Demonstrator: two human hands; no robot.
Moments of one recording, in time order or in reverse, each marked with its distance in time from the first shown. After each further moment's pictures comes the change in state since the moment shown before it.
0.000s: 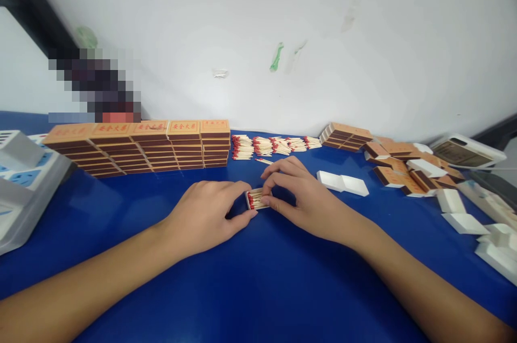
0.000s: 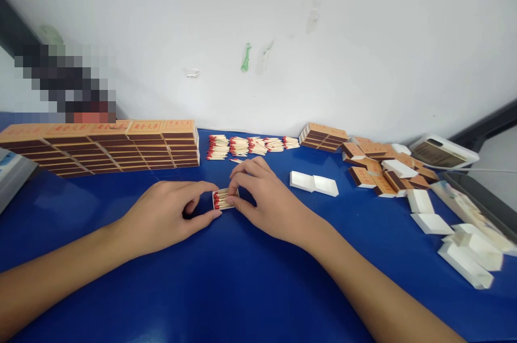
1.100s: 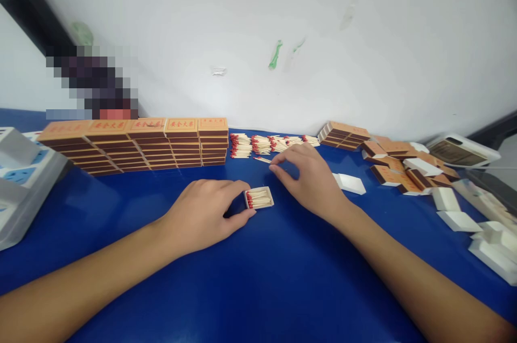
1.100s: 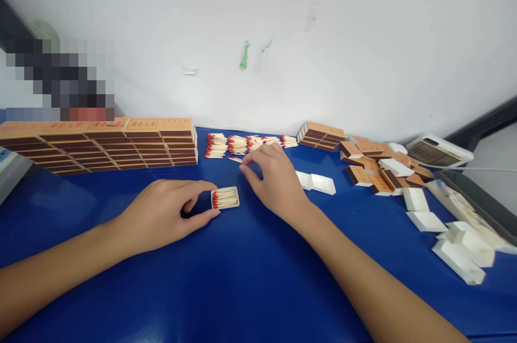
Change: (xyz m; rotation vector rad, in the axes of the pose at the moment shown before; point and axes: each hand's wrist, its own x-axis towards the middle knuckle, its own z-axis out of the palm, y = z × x) left_hand 0.000 0.000 0.001 0.026 -0.006 -0.001; right_hand 0.011 0.036 0.005 -0.205 0.299 0.073
